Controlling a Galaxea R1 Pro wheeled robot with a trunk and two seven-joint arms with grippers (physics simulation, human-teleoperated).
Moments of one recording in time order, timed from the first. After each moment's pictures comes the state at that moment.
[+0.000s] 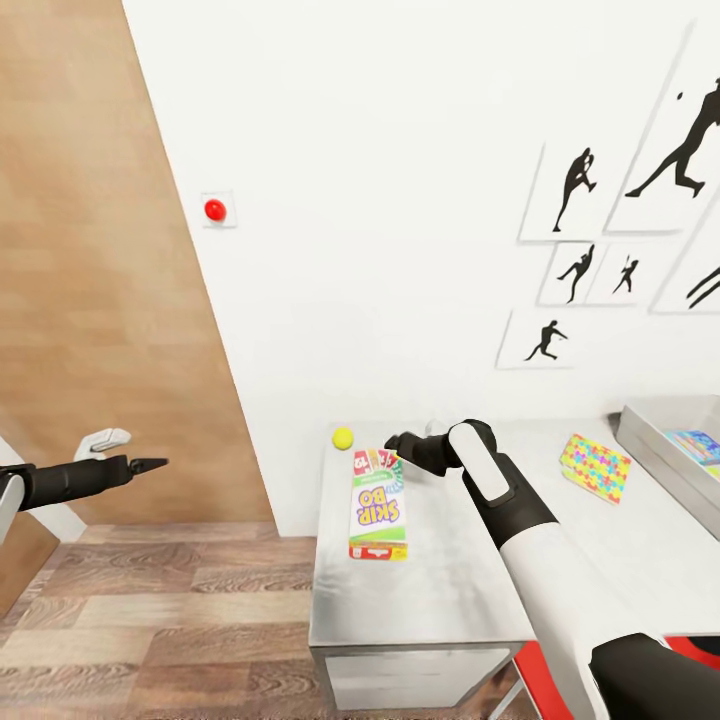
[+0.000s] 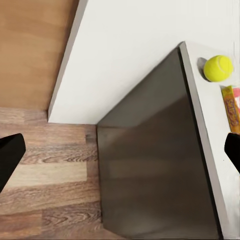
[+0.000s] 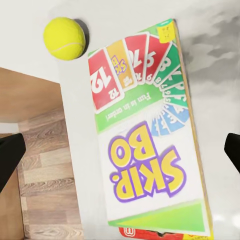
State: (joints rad) left arm -0.69 0.51 0.24 -1.02 0.19 0.87 -0.78; right arm -0.89 0.07 0.20 -0.94 -1.01 0.83 -0.54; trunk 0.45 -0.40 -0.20
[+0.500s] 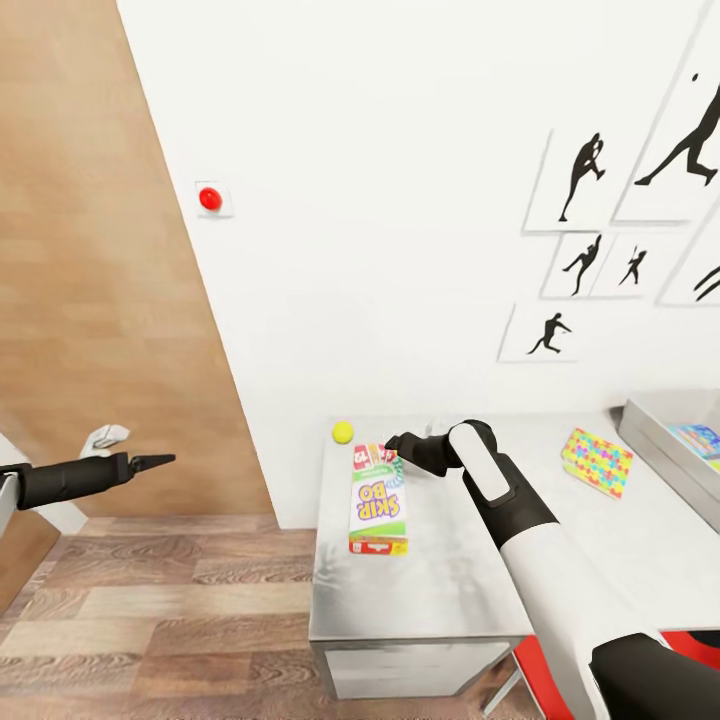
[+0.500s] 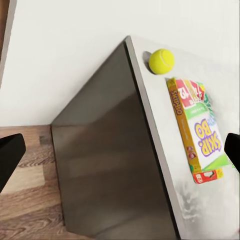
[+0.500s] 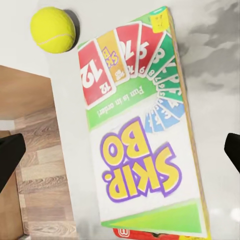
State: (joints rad) left arm -0.69 0.52 0.25 -1.01 0.18 0.87 -1.01; right arm -0.89 0.07 0.20 -0.94 -1.01 0.83 -0.54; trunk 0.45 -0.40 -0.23
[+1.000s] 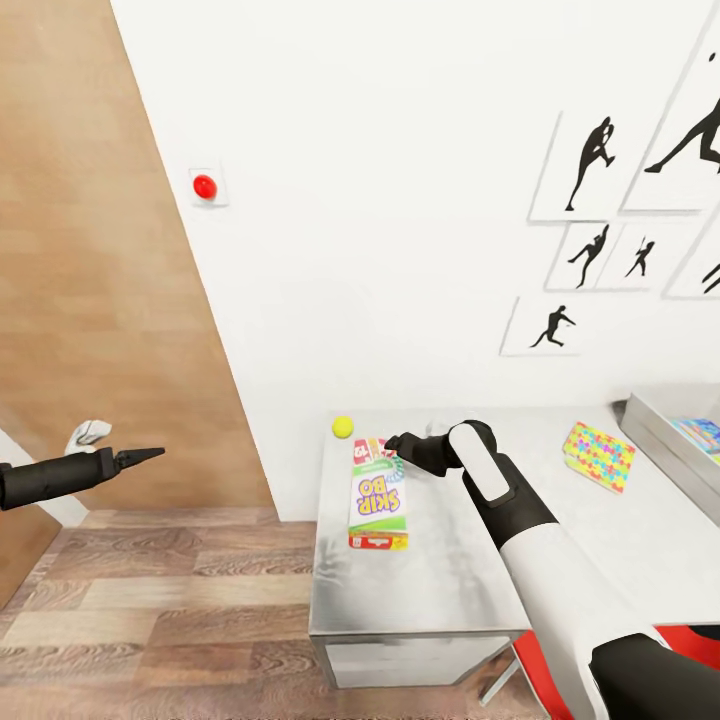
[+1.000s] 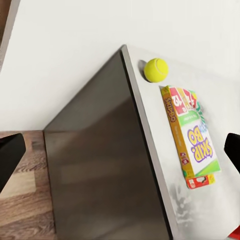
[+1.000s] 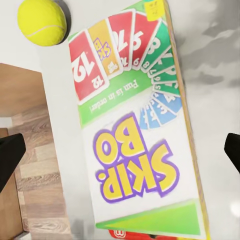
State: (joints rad) left arm -0.69 0.53 0.31 -1.01 0.18 0.87 -1.07; right arm -0.89 0.07 0.20 -0.94 -1.01 0.83 -0.54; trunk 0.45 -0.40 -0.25
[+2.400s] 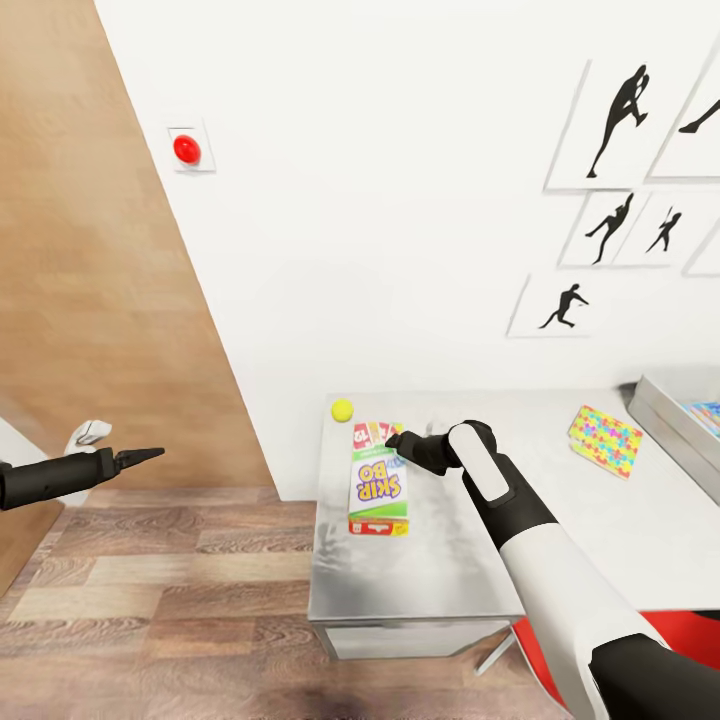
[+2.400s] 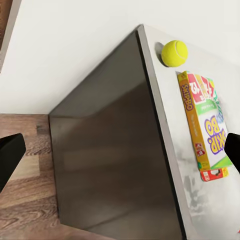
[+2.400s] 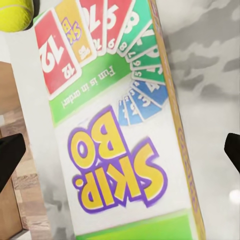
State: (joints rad) left arm -0.69 0.53 0.31 -1.01 0.17 0.87 -1.06; right arm -0.89 0.07 0.20 -0.94 -1.01 0.80 -0.54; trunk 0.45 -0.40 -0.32
